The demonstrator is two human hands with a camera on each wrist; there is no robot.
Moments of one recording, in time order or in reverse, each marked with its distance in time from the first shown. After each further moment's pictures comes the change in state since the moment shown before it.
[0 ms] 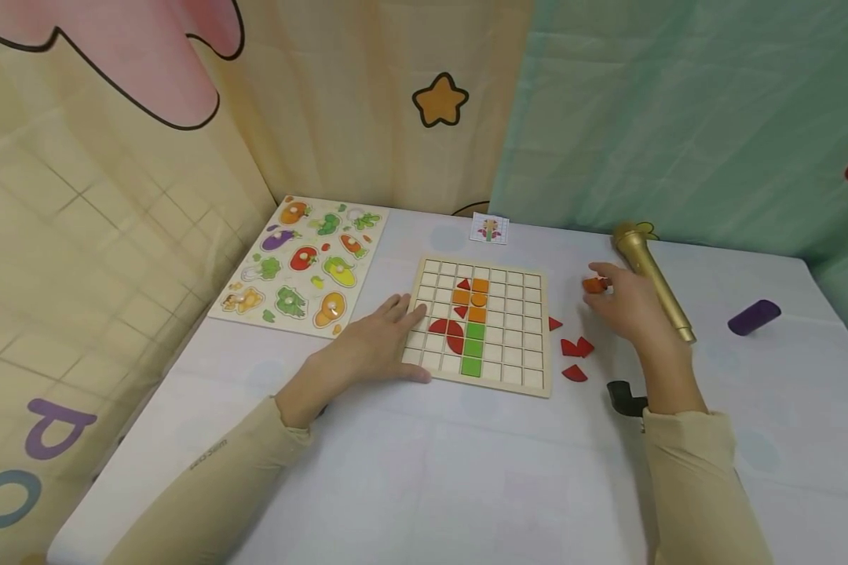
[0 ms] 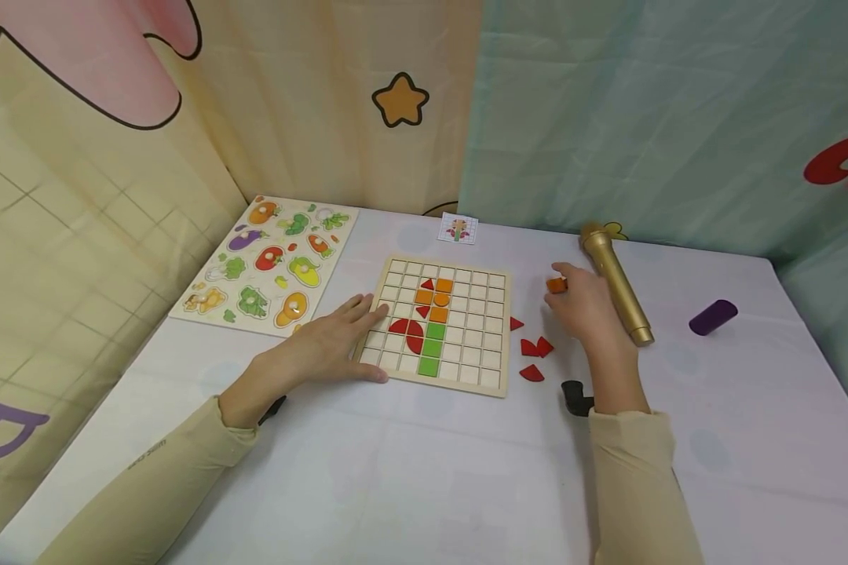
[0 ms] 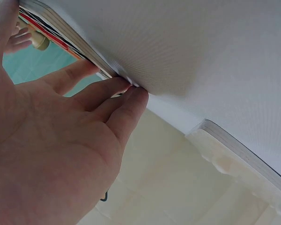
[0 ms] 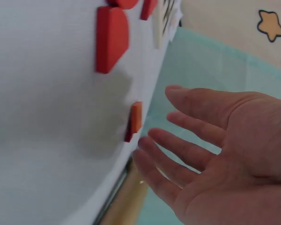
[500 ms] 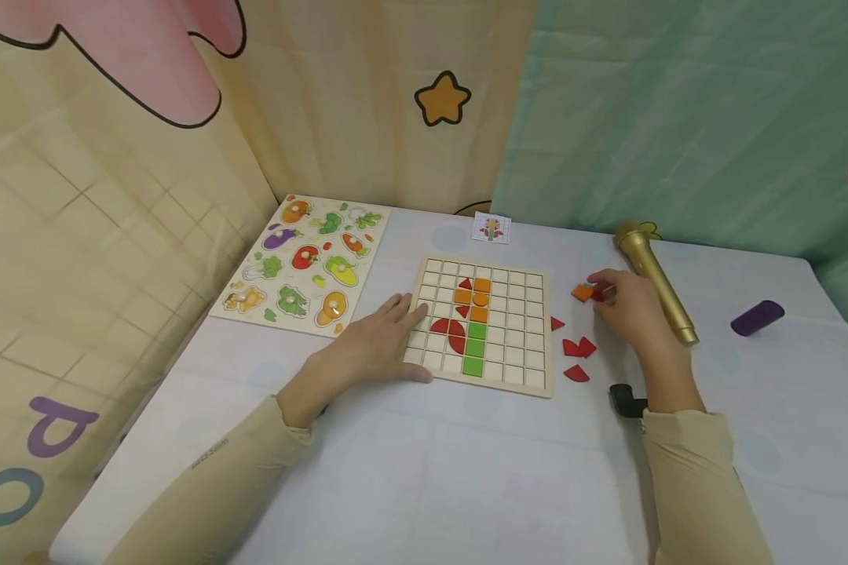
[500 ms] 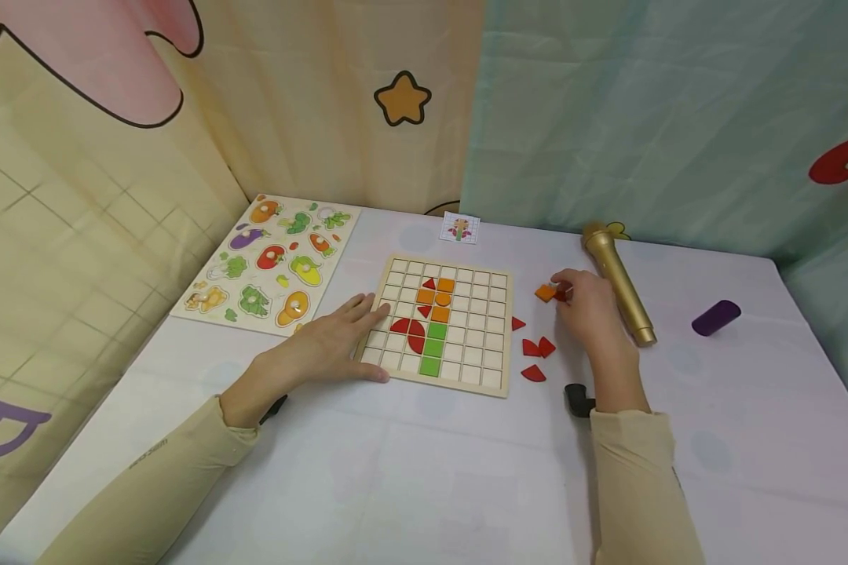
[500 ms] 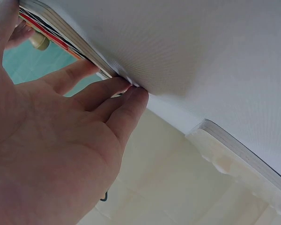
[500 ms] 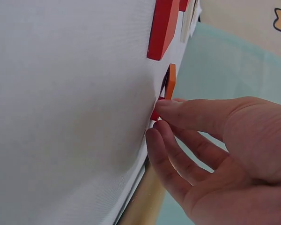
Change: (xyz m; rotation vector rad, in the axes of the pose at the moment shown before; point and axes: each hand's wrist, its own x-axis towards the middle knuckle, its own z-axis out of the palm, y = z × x) left_hand -0.001 0.000 0.000 0.001 0.005 0.009; right_hand 0.005 0.017 0.017 0.035 0.094 -0.050
